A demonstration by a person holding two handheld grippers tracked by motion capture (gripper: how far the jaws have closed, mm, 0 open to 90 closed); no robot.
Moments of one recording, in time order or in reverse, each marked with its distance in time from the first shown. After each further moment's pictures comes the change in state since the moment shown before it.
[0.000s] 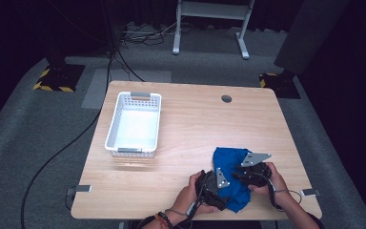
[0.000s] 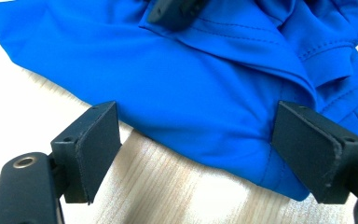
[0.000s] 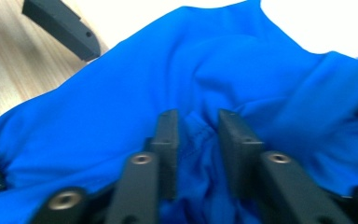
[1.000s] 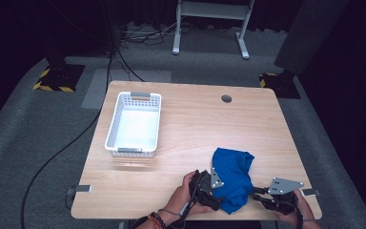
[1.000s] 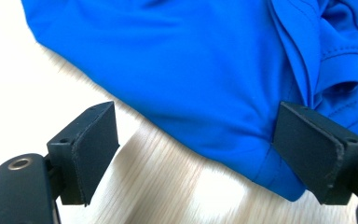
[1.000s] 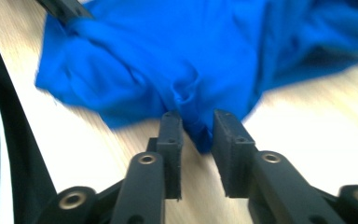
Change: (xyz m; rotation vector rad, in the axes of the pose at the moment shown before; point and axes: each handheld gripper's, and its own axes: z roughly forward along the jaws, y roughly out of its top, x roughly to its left) left arm 0.008 -0.012 -0.015 0.010 0.008 0.003; right arm 0.025 -0.078 -0.054 -0.108 0.043 -0.029
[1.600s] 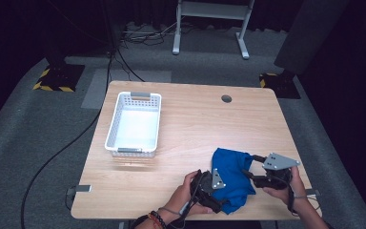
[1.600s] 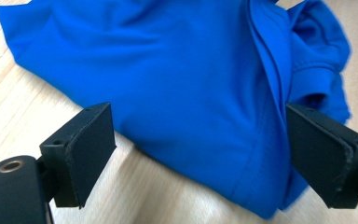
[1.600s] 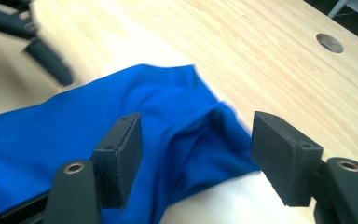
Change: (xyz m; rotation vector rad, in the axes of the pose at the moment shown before) left arm -0.004 0.008 0.002 -0.004 -0.048 0.049; right arm -0.029 0.070 0.003 -0.091 -0.193 -0.022
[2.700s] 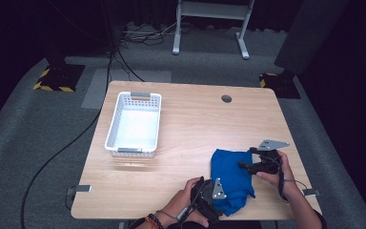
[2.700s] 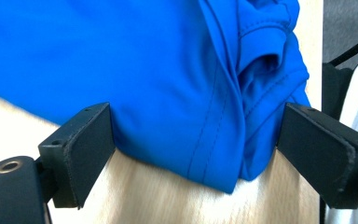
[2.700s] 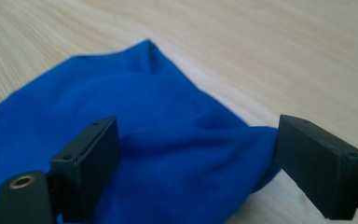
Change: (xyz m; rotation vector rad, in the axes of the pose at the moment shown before) left arm -0.014 -0.010 0.000 0.028 -0.082 0.134; right arm -0.042 -0.017 0.057 0.061 0.089 0.236
